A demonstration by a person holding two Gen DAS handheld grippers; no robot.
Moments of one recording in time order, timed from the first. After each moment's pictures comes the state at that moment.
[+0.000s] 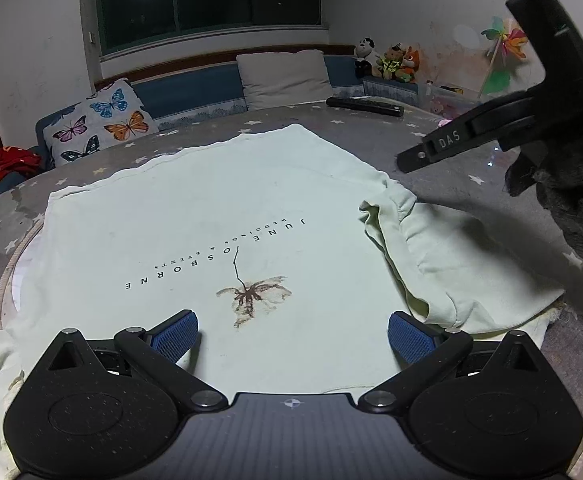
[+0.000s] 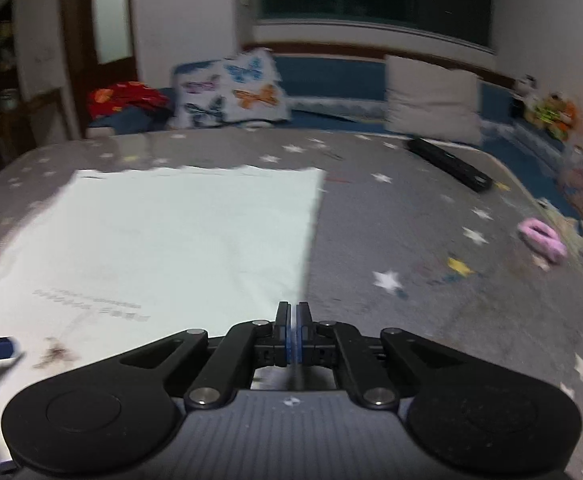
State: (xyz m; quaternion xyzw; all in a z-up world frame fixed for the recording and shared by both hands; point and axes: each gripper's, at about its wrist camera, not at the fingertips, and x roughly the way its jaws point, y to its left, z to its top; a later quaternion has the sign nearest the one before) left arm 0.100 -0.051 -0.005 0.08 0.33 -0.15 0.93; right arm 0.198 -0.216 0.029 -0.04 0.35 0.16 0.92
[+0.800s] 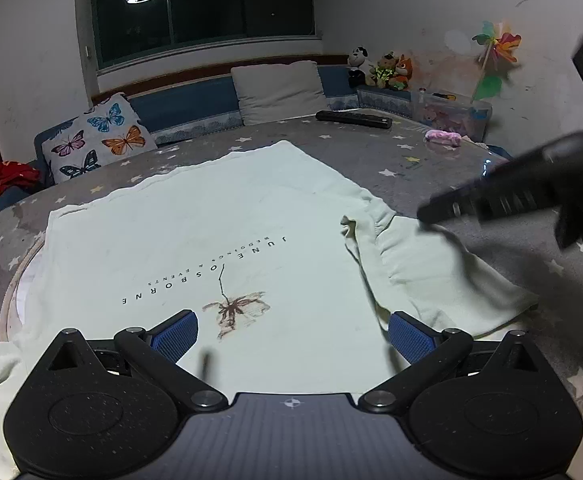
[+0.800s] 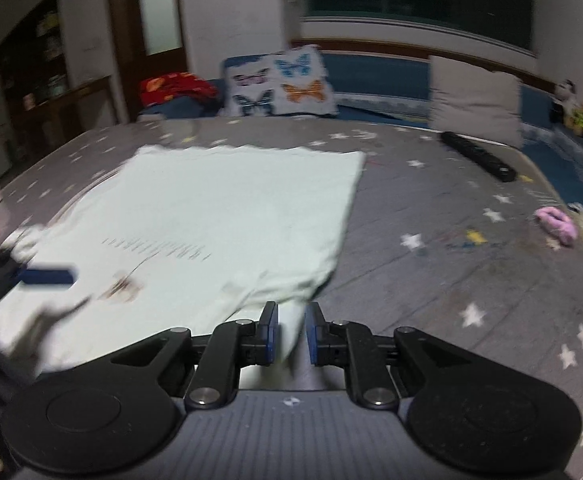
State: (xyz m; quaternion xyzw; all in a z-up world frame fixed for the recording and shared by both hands) left arm 0.091 -0.064 0.009 0.09 0.31 -0.15 0.94; right arm 0.135 -0.236 0.033 -0.06 0.35 0.22 0.91
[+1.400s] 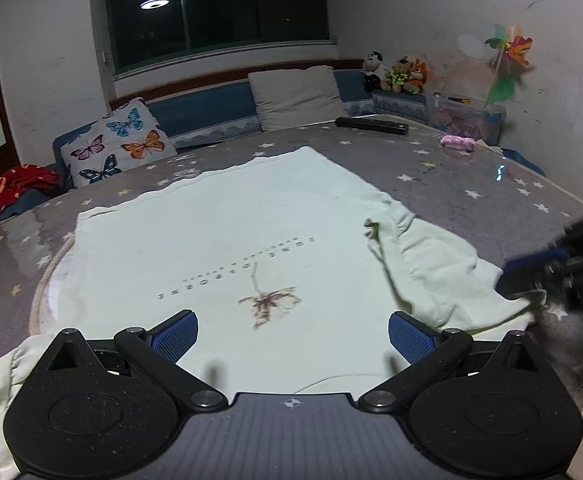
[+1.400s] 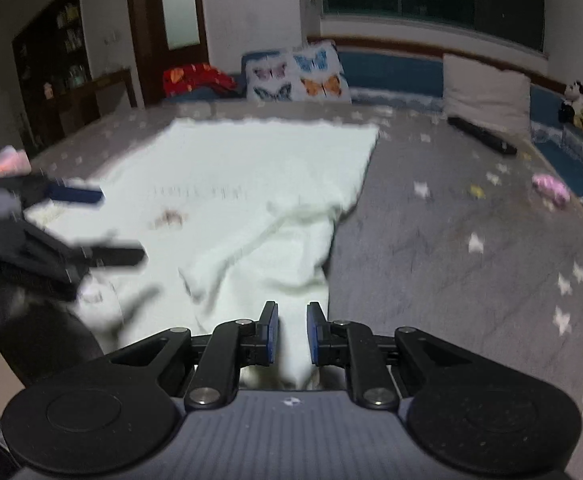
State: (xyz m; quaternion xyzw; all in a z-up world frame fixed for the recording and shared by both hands) left arm 0.078 -0.043 0.019 0.09 0.30 -0.12 0.94; right arm 0.073 -0.250 0.018 -0.05 0.36 0.22 0.91
